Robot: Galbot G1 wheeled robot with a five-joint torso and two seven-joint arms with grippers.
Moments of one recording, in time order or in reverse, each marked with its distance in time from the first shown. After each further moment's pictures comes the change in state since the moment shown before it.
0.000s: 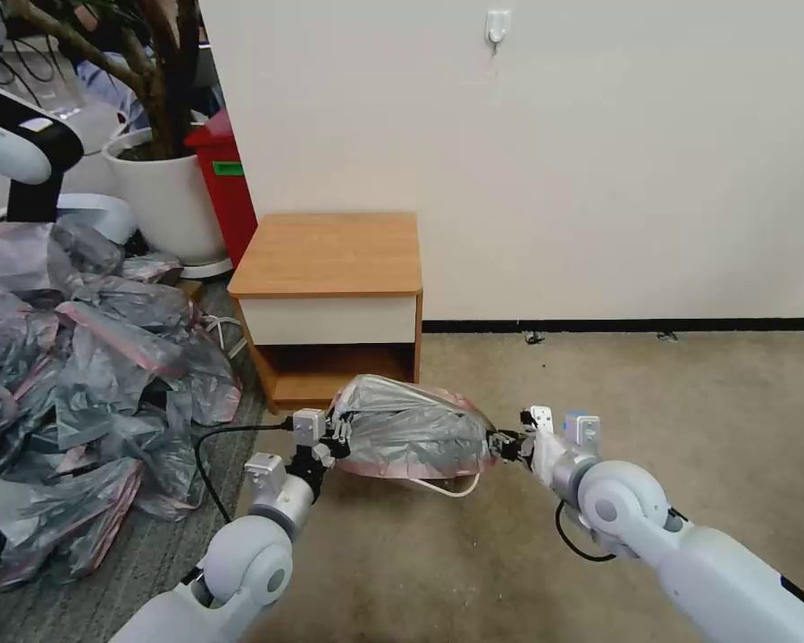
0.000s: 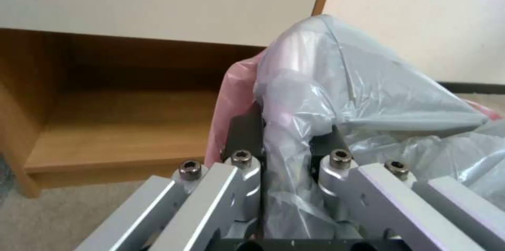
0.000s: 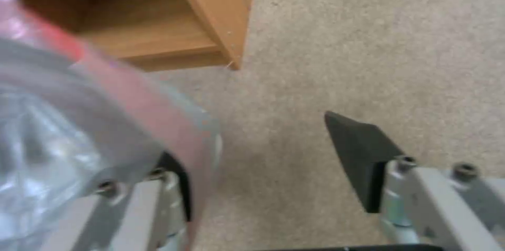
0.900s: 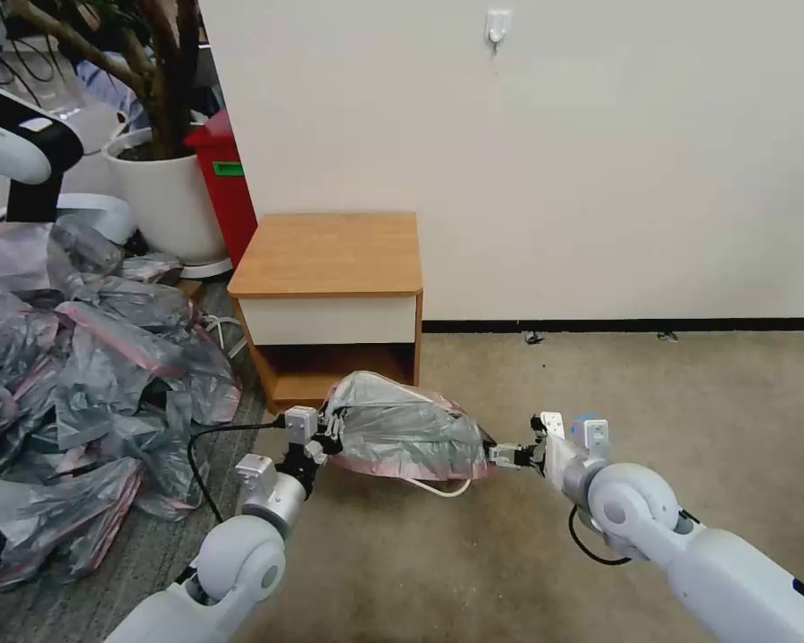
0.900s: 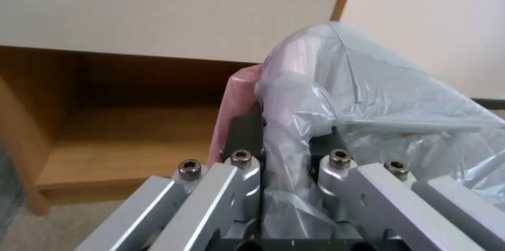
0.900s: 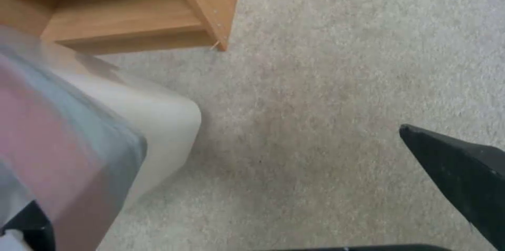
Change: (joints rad) left arm 0.004 -0.010 -0.037 0.043 0.013 -0.059 0.042; right arm -0.036 -0.007 0.014 0.004 -0.031 -0.034 -0.007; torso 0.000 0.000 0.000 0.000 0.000
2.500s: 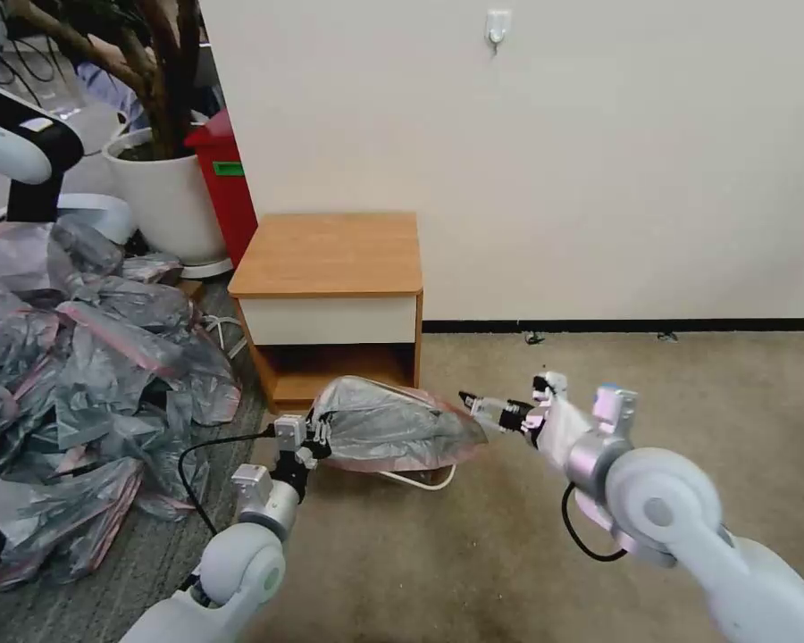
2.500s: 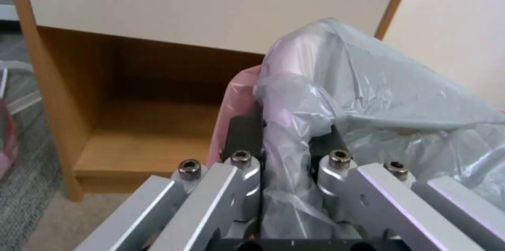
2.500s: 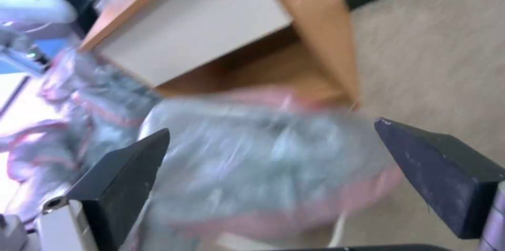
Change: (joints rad) left arm 0.002 -0.066 -0.035 0.079 0.019 -0.053 -0.015; right arm -0.164 0.140 0.256 0.428 0.268 -0.024 0.177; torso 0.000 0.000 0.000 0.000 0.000
